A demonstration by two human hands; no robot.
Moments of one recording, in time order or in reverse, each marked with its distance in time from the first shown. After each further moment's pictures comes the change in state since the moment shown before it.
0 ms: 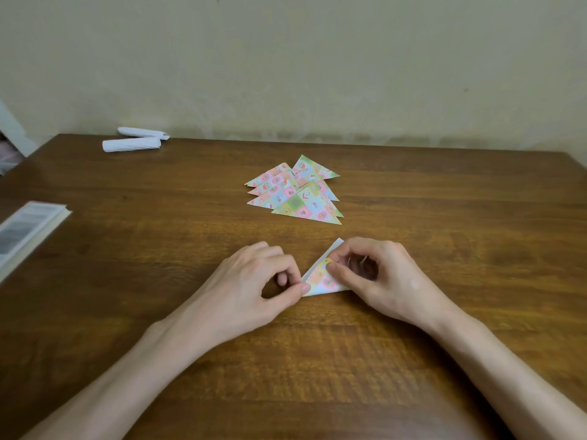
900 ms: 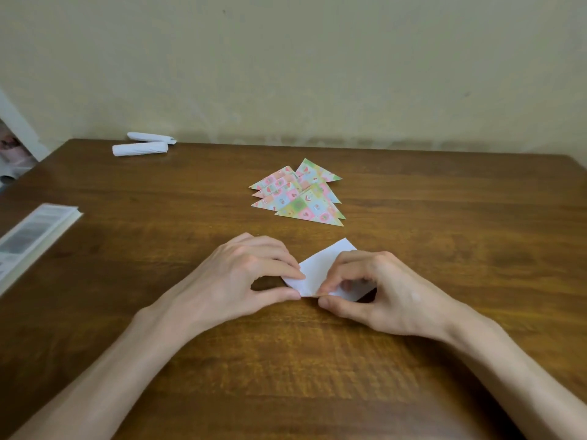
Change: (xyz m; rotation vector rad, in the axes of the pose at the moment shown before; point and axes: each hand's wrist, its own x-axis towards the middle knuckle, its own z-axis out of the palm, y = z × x) left_hand 0.004 -0.020 -0.016 0.151 -0.001 0.265; right_hand -0.007 -0.011 -0.008 -0.079 -0.264 -0.149
